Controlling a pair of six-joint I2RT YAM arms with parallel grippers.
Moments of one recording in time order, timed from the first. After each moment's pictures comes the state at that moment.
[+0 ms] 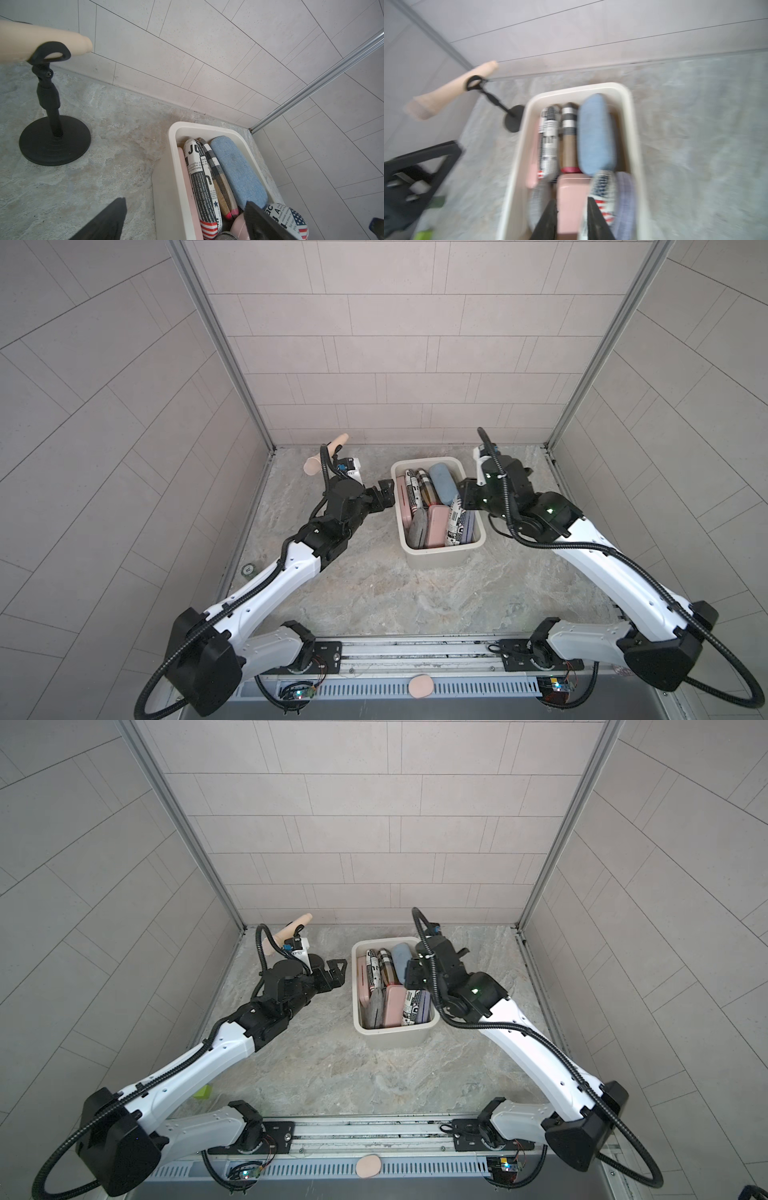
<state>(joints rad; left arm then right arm) -0.57 1.17 0.90 -0.05 -0.19 -0.62 0.54 1.19 1.32 -0.79 0.21 0.51</state>
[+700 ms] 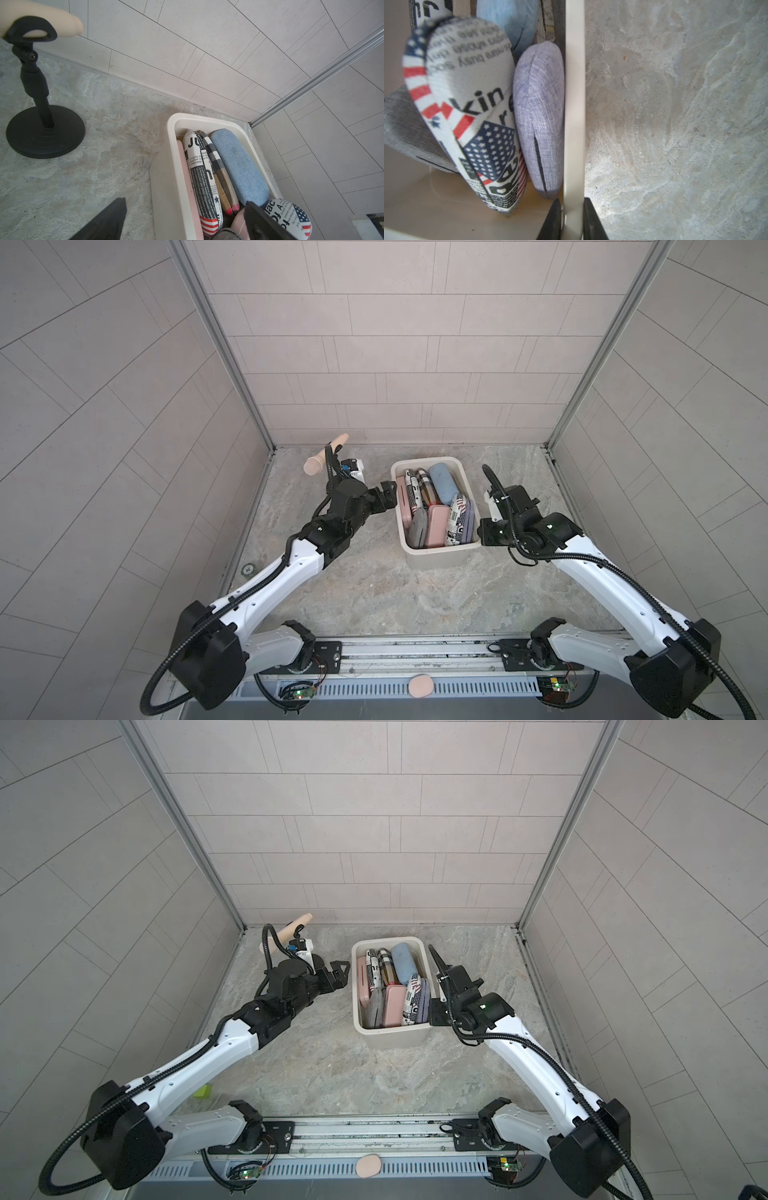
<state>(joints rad) -0.56 1.20 0.90 -0.05 -0.16 -0.64 0.44 1.12 1.02 -0.86 0.00 0.46</state>
